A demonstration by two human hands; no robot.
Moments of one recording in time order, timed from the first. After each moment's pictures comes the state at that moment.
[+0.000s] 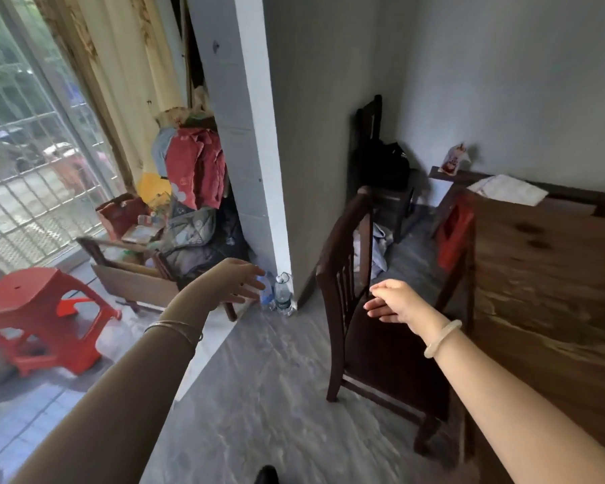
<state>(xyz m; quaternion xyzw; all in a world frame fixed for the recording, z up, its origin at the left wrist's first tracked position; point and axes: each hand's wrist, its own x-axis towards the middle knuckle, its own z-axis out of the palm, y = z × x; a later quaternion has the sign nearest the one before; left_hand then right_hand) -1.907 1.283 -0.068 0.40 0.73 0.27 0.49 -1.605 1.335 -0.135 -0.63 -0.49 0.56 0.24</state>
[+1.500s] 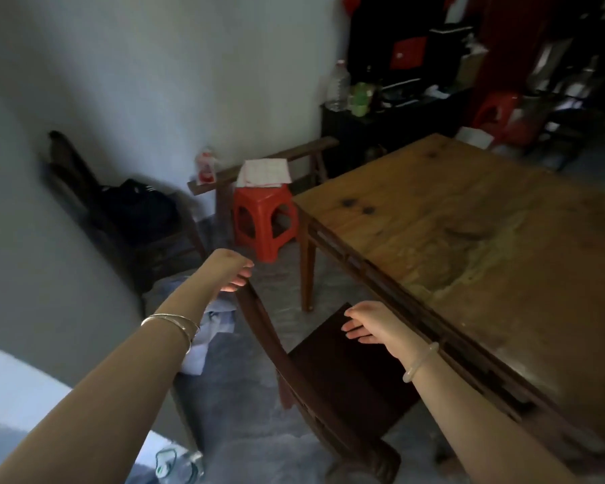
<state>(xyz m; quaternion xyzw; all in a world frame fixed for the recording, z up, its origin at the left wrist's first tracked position) -1.772 1.799 -0.079 0.71 0.45 0.03 0.54 -1.647 1.552 -0.140 -0.78 -0.06 0.44 0.44</state>
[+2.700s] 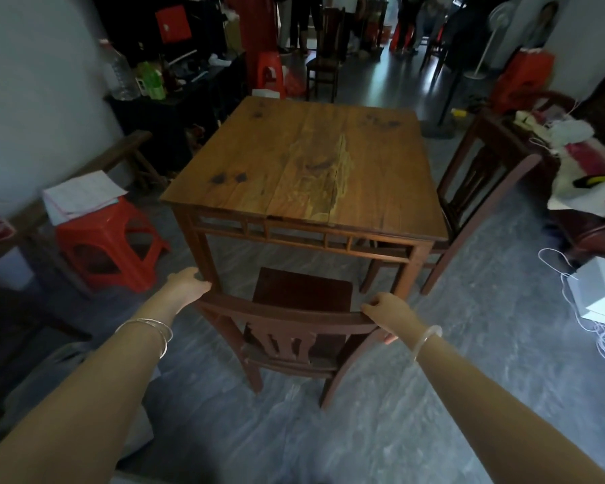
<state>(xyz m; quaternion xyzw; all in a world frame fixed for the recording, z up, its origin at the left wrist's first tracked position) -1.762 1.860 -0.156 0.92 0.22 -0.16 0.27 -1.825 1.491 -0.163 -0.90 0.18 0.24 0.33</state>
